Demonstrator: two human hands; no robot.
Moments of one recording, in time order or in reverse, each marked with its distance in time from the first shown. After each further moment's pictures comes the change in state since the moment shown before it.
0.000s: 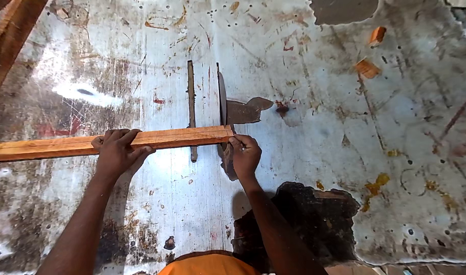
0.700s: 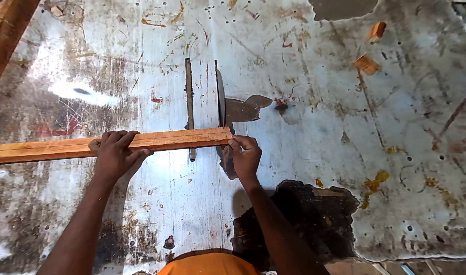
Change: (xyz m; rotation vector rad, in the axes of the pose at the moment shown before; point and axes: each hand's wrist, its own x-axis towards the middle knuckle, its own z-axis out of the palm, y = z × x) left_hand -0.008 0.000 0.002 0.002 0.028 0.031; right_hand -0.007 0.004 -0.008 0.104 -0.035 -0.036
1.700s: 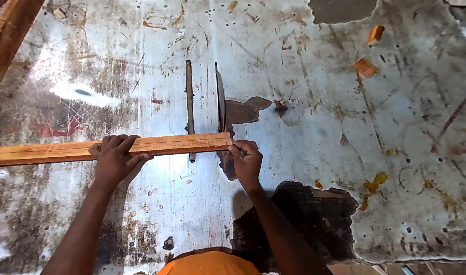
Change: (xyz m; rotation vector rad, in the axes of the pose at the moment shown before) left_hand -0.011 0.011 -0.010 -0.031 -0.027 0.016; right_hand -0.009 0.002 -0.009 0.036 -0.039 -0.027
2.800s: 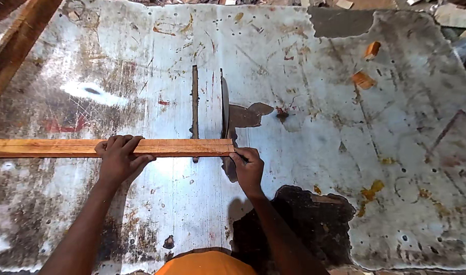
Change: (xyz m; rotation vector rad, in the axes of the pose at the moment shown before) left_hand -0.007 -0.016 0.014 0.068 0.056 0.015; right_hand -0.011 -0.001 -0.005 0.012 -0.025 0.001
